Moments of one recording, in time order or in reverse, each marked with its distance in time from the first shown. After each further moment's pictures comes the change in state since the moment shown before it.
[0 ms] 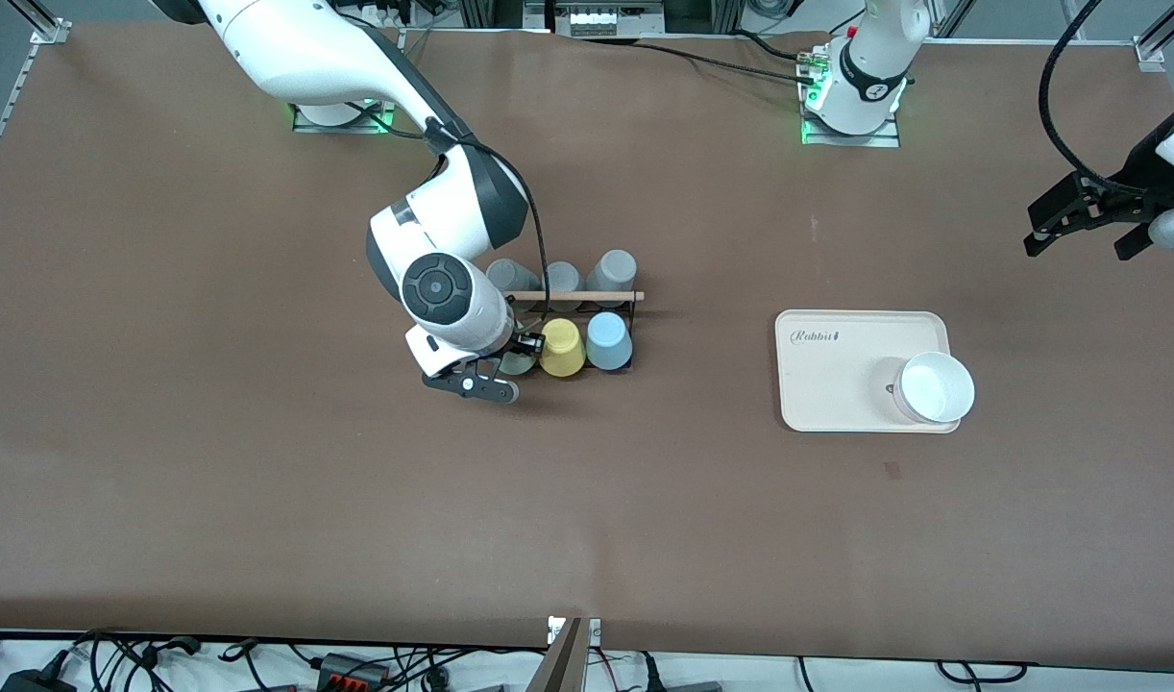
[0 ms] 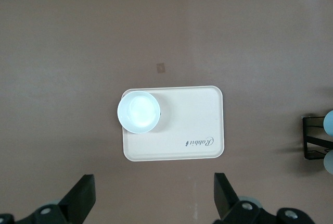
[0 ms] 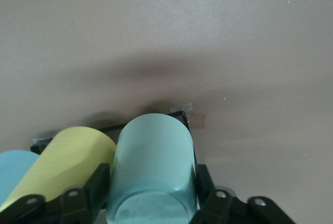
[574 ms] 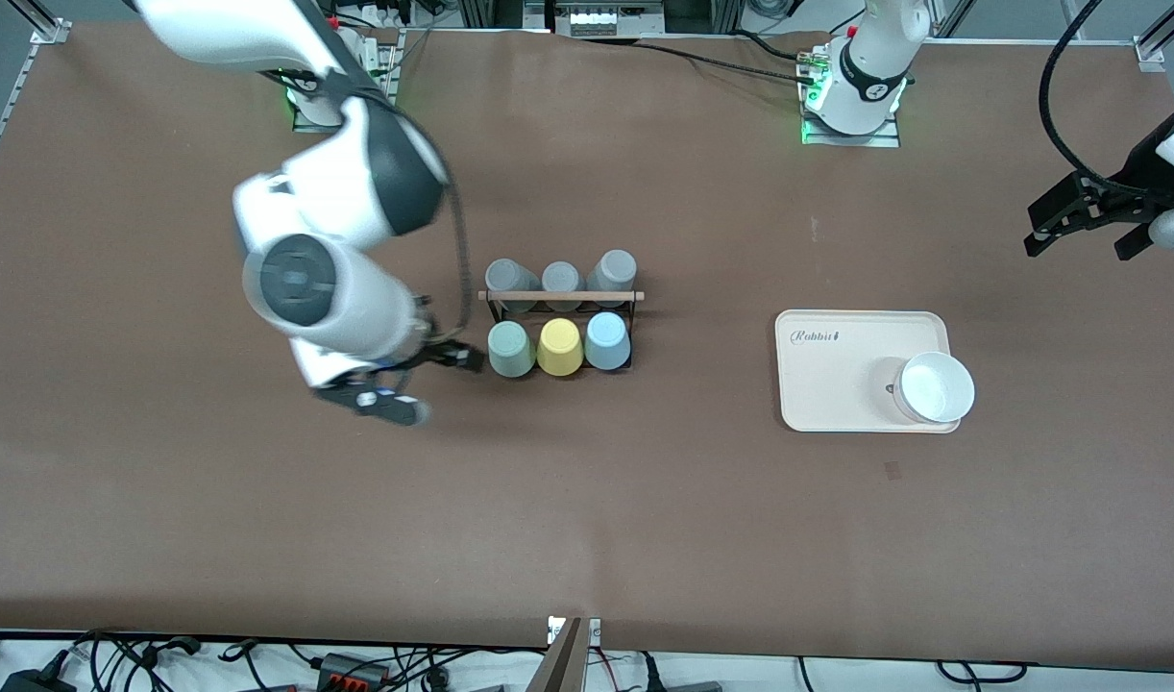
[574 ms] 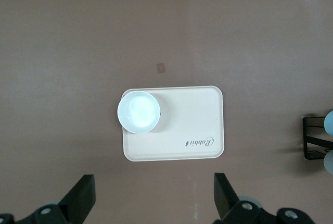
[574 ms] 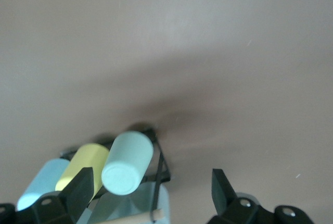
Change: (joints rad) left arm 0.000 0.000 0.000 0.000 0.000 0.000 0.000; right arm -0.142 -0.047 -0.020 0.316 -0.002 -0.327 -0.078
